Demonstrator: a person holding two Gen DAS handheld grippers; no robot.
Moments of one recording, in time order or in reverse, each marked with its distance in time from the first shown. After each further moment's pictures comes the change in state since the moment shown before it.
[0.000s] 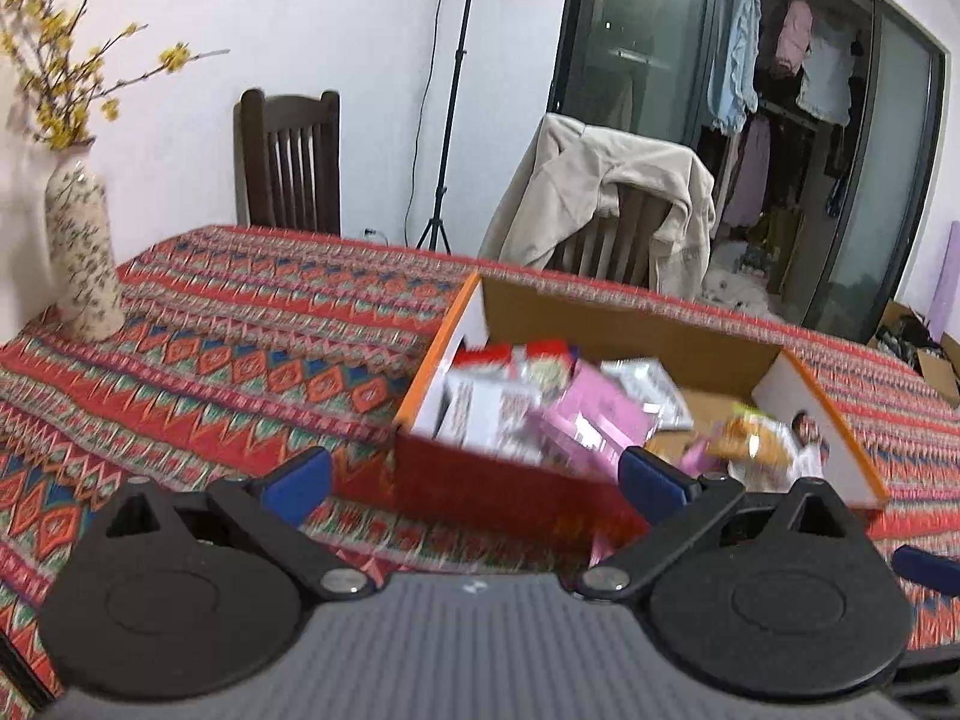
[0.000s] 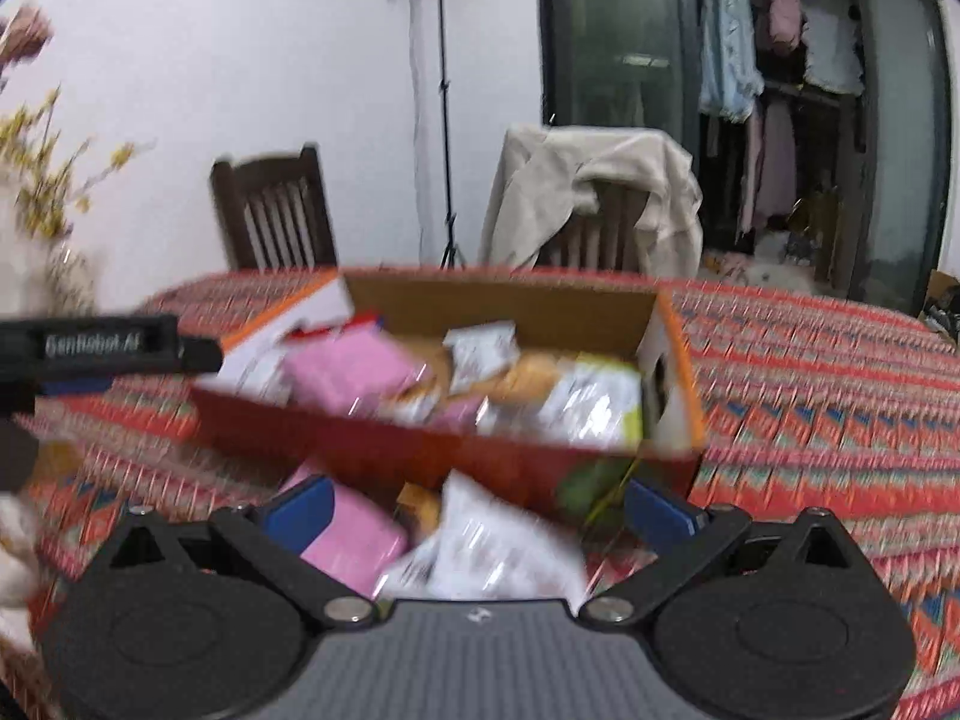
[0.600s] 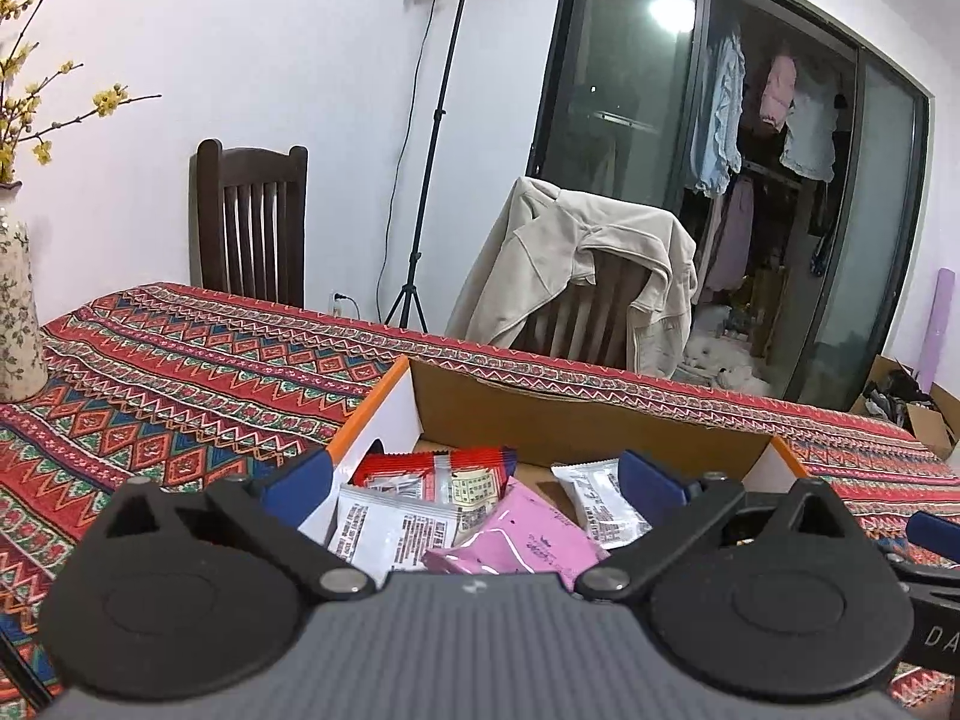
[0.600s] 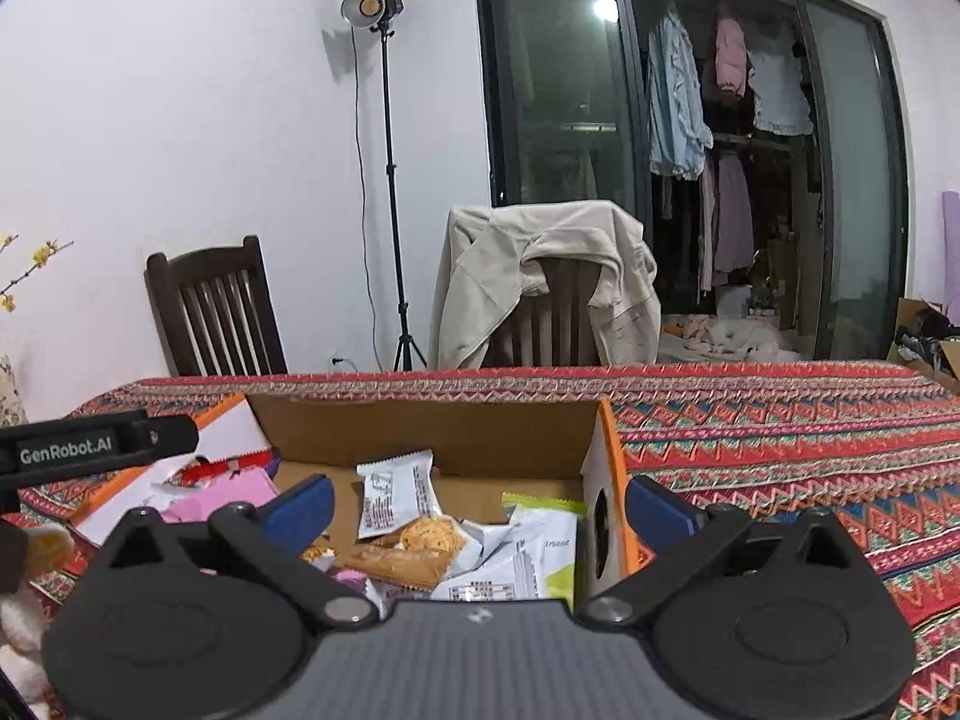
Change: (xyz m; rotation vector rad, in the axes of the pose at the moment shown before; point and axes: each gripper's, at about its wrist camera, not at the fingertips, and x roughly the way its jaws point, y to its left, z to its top) left arm 0.054 -0.049 0.031 -0.019 -0.149 -0.037; right arm 0.047 -0.054 0.050 0.074 -0.205 -0.066
